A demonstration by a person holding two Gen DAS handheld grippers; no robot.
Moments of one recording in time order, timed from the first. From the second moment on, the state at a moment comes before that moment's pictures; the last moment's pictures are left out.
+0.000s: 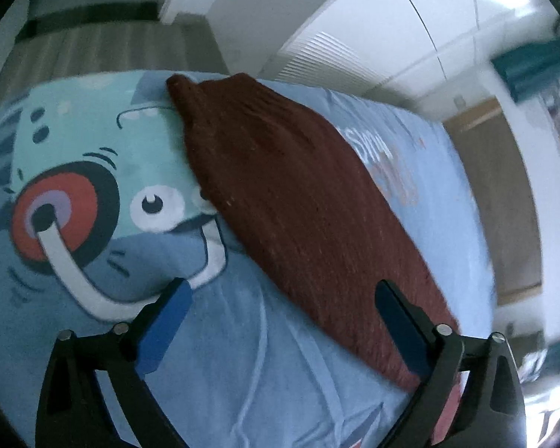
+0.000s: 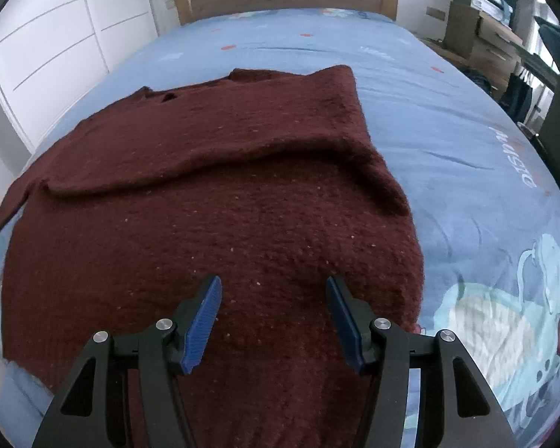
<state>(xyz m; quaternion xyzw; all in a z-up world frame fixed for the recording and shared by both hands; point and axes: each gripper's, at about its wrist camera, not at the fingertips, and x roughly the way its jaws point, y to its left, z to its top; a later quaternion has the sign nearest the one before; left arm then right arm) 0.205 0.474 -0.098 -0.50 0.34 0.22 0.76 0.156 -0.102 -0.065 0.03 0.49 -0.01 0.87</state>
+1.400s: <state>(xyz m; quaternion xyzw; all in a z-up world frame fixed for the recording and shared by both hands) 0.247 0.499 -0.057 -0.63 0.22 0.11 0.74 0.145 -0.119 -0.056 0.05 0.48 0.00 0.87</state>
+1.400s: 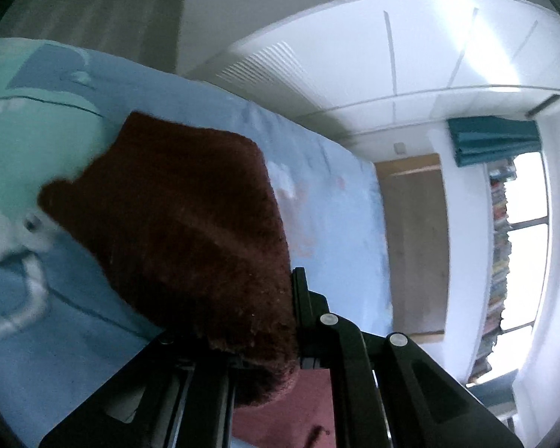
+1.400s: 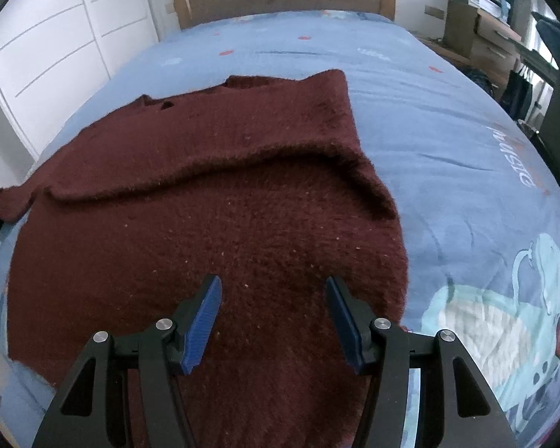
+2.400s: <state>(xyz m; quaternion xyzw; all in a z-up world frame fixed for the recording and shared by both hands) 0.369 0.216 0.070 -0.56 0.32 -0.21 0.74 0.076 -0.191 -0.037 0.15 0.44 -0.04 0.89</state>
